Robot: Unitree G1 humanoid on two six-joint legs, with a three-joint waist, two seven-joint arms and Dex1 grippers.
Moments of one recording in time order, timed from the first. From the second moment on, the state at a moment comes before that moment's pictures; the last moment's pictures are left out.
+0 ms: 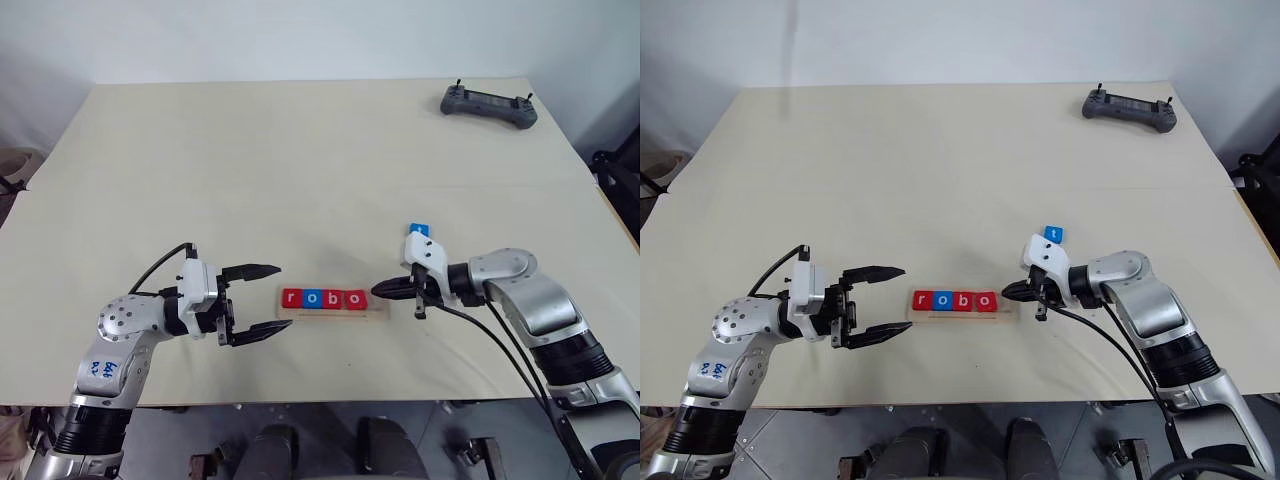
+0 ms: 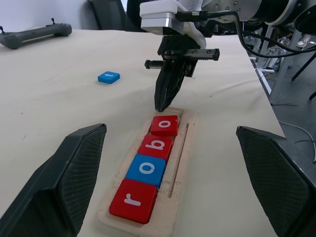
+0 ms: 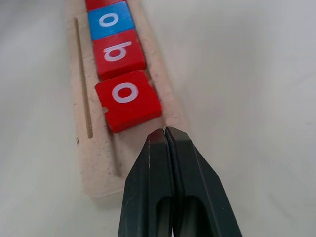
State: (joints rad) left arm -0.17 0.59 0.06 -0.15 -0.50 0.08 -1.12; right arm -0.54 -0.68 0.24 0.00 0.22 0.53 1.18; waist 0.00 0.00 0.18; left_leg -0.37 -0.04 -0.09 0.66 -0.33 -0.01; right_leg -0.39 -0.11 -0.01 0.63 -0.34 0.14
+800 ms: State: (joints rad) left arm -0.17 0.59 0.06 -0.15 -0.50 0.08 -1.11; right arm -0.53 -0.65 0.28 -0.06 0.23 0.58 1.20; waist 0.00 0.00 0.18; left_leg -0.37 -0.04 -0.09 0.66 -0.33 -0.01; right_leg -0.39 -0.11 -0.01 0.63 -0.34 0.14
